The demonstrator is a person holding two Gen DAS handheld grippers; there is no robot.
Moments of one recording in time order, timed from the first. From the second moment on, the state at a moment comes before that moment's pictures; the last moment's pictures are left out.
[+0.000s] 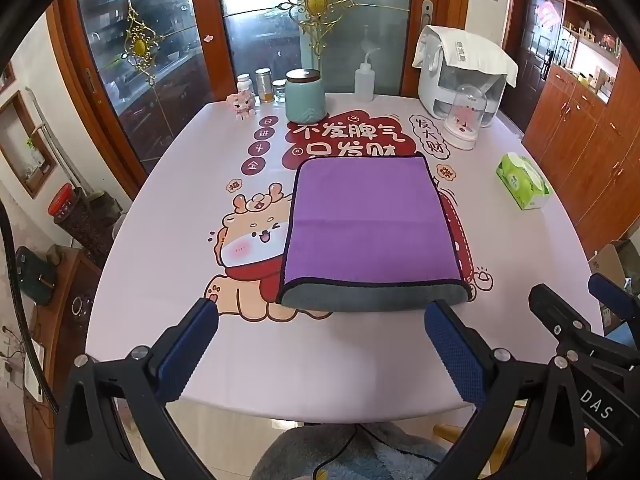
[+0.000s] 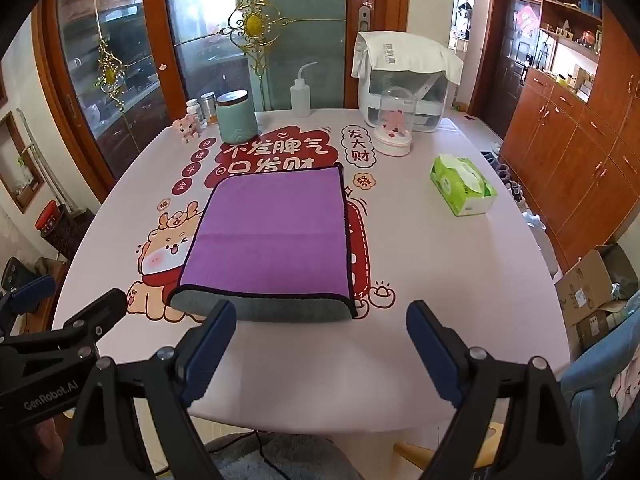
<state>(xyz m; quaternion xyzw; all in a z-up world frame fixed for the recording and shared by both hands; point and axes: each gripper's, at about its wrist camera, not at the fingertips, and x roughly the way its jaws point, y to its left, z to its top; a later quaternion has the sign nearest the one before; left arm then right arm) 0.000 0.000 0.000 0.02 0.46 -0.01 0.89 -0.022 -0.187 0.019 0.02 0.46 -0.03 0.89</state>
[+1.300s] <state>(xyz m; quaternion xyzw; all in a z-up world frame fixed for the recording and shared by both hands) -0.004 0.002 -0.009 0.02 0.47 -0.01 0.88 -0.012 -0.182 0.012 0.01 0.47 -0.02 0.88</state>
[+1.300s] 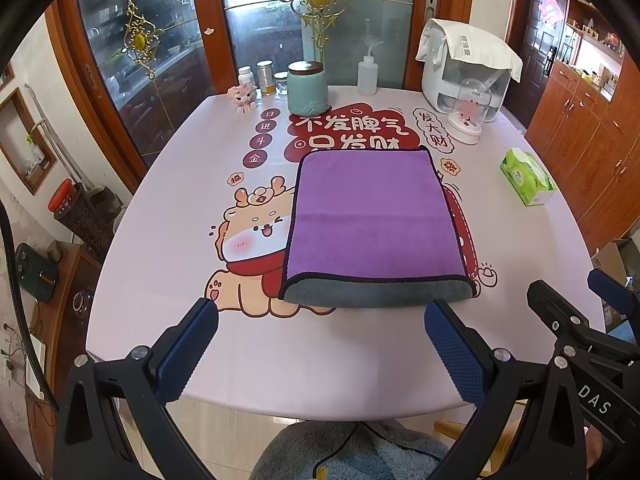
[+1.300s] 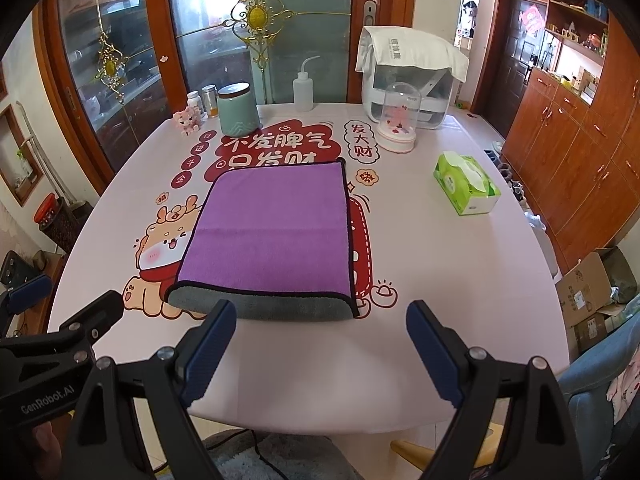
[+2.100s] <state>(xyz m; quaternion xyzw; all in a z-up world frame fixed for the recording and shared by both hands) 0.007 0.008 -0.020 0.02 0.48 -0.01 0.88 0.002 -0.184 -0.002 0.01 0.49 -0.03 0.87</state>
